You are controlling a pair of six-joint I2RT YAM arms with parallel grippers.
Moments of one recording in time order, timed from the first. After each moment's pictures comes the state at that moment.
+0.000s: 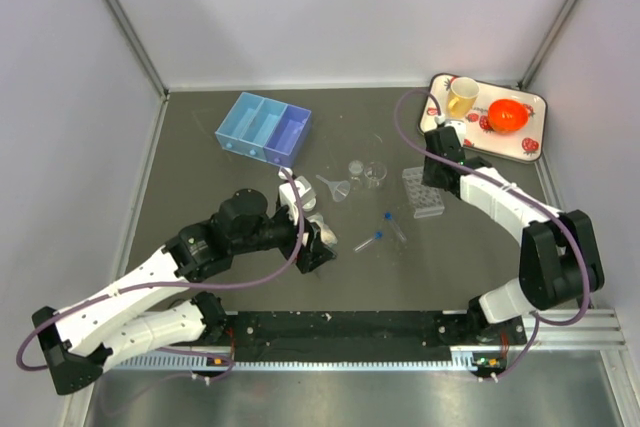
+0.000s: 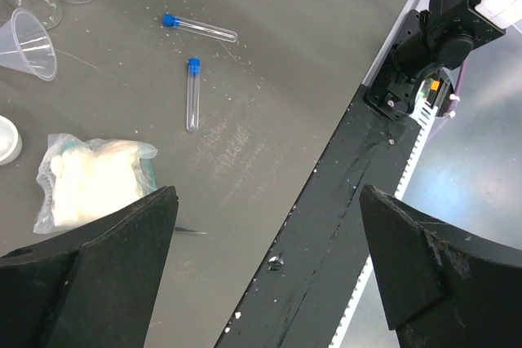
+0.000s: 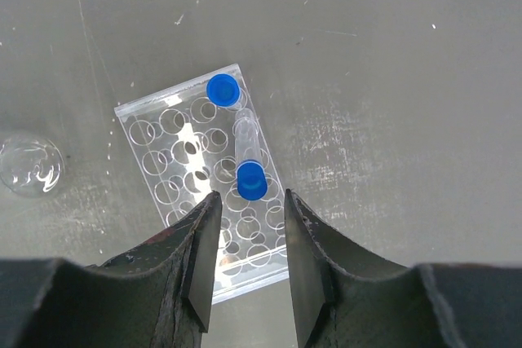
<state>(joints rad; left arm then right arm) -0.92 0.82 0.82 -0.42 0.24 -0.28 0.33 1.47 0.96 -0.38 0.37 0.37</state>
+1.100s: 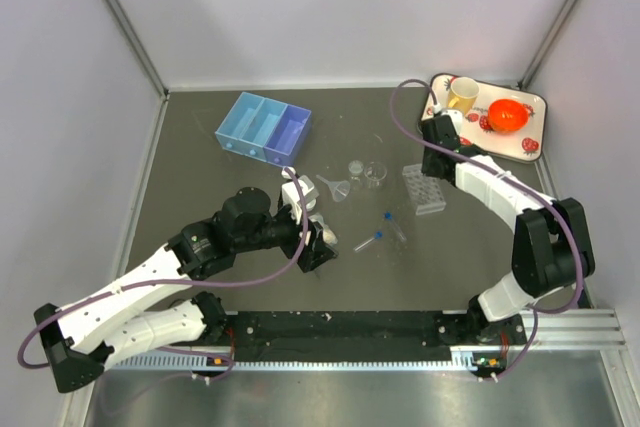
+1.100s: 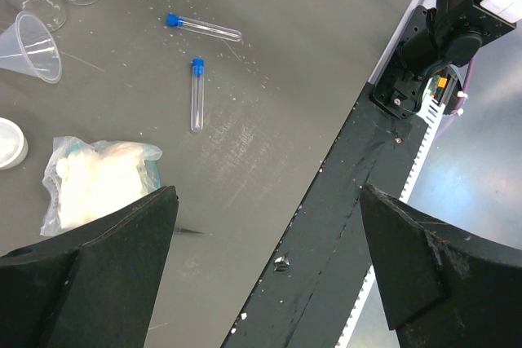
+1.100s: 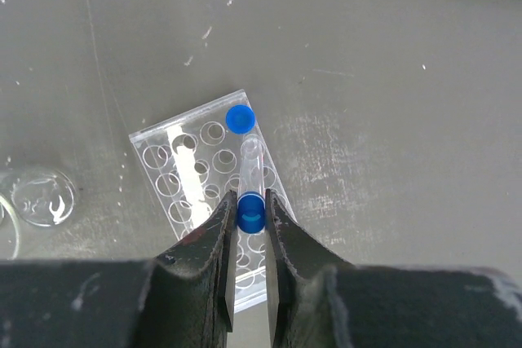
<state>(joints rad) -0.92 0.85 0.83 -0.42 0.24 -0.26 0.33 1.54 1.06 -0.40 0.39 0.35</state>
